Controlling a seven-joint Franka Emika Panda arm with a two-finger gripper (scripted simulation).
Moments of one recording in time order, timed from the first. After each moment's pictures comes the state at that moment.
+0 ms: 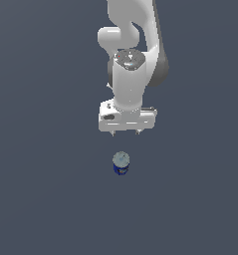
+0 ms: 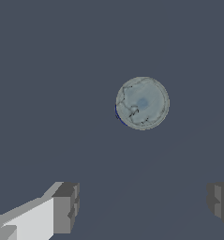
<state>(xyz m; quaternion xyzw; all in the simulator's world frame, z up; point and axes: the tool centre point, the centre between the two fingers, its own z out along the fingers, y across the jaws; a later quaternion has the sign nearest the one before) -0.001 0.029 0.190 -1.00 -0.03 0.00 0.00</state>
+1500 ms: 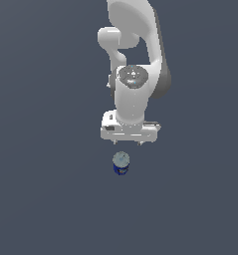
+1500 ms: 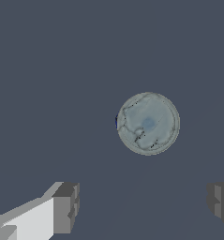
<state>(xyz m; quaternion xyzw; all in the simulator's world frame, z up) 0.029 0.036 0.166 -1.00 0.04 0.00 0.01</state>
